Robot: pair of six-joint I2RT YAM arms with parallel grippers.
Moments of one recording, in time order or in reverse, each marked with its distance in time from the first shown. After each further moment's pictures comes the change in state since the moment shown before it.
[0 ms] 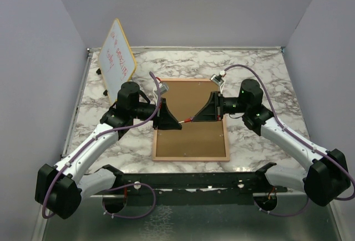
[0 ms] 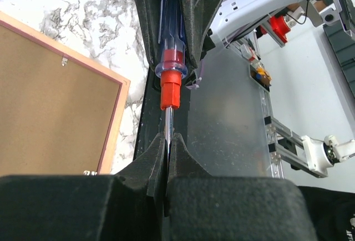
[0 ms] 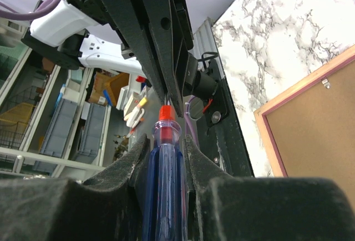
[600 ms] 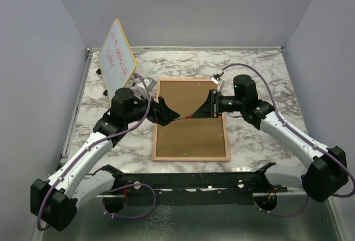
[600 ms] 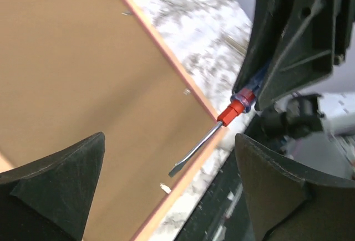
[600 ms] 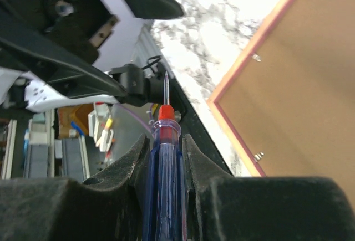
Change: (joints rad) left arm 0.002 -0.111 -0.048 -0.064 -0.520 -0.018; right arm 0.004 0.030 0.112 -0.378 0.222 -0.153
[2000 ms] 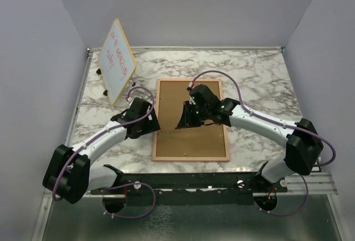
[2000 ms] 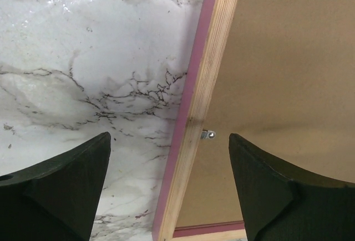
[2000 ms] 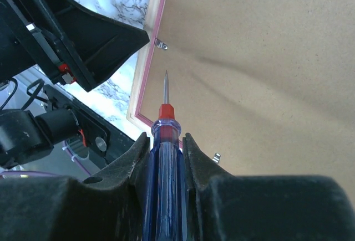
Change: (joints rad) left arm 0.001 0.248 -0.098 -0.358 -0.668 -0.291; right arm 0.346 0.316 0.245 -0.348 0.672 0.042
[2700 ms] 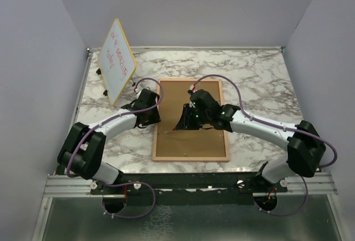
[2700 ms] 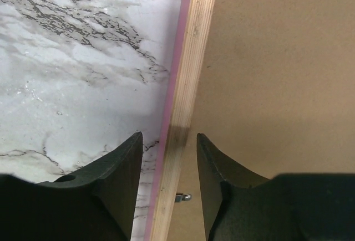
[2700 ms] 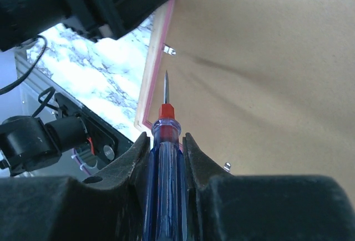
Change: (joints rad) left arm 0.000 0.249 0.139 0.139 -0.046 0.047; right arm 0.021 -0.026 -0.101 0.126 0.027 0.085
